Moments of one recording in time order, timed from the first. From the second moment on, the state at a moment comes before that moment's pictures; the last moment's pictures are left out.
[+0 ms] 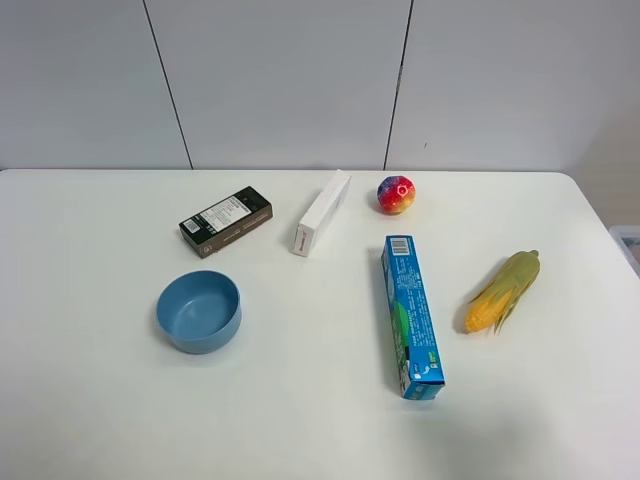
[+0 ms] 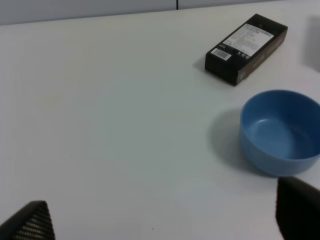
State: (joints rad) left arm 0.02 -0.01 -0.51 -0.01 1.05 0.03; right arm -0.06 0.00 -0.50 0.01 1.07 -0.06
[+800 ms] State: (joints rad) left arm 0.02 -0.01 -0.51 -0.01 1.05 0.03; right arm -0.06 0.00 -0.50 0.01 1.07 -0.06
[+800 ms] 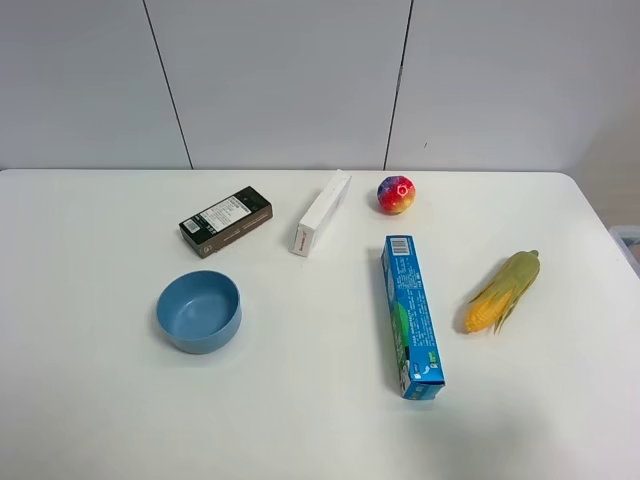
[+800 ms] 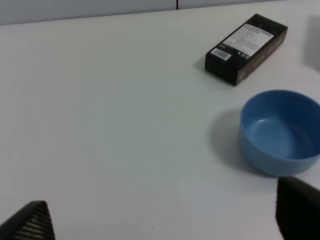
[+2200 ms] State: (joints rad) left arm 0.02 -0.01 -0.51 -0.01 1.05 0.03; right arm -0.06 1.17 -1.27 0.06 1.07 -0.17
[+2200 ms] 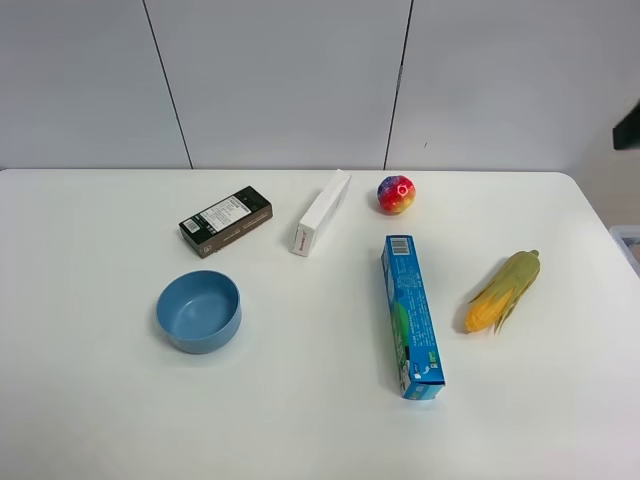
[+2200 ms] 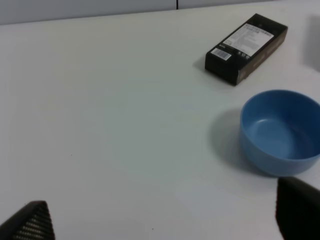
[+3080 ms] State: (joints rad) left arm 0.02 -0.01 -0.51 -0.01 1.05 0.03; right arm 0.18 1.94 -1.79 0.08 0.93 -0.28
